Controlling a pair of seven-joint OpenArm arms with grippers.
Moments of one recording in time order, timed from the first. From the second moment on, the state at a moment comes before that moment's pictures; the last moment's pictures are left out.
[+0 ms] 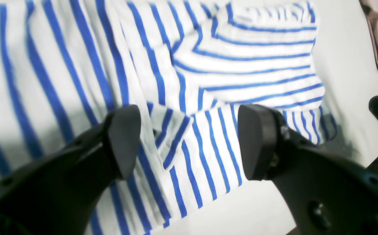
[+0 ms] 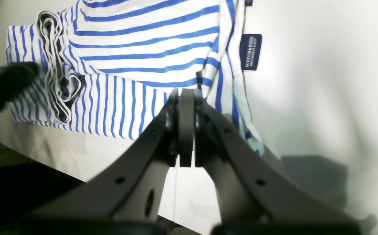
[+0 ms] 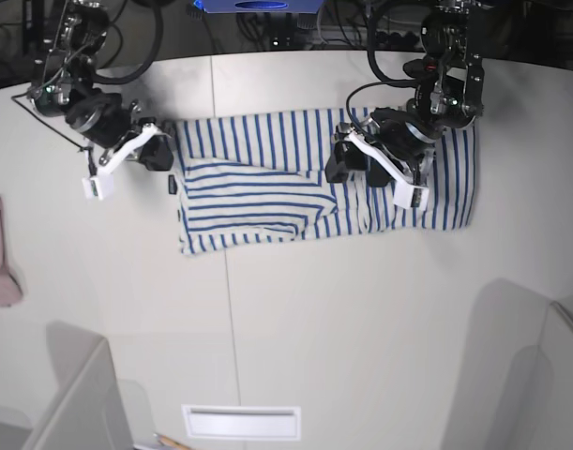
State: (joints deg) left arm 18.9 -13.6 1.0 108.7 -39.1 -4.2 46.9; right arm -19.8 7.9 17.9 108.9 44.6 16.1 -63.0
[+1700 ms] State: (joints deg) left arm 33.5 -18.3 -43.4 102.9 -38.9 -14.8 46.3; right arm 0.3 13.3 18.2 75.1 52.9 16.3 -68.7
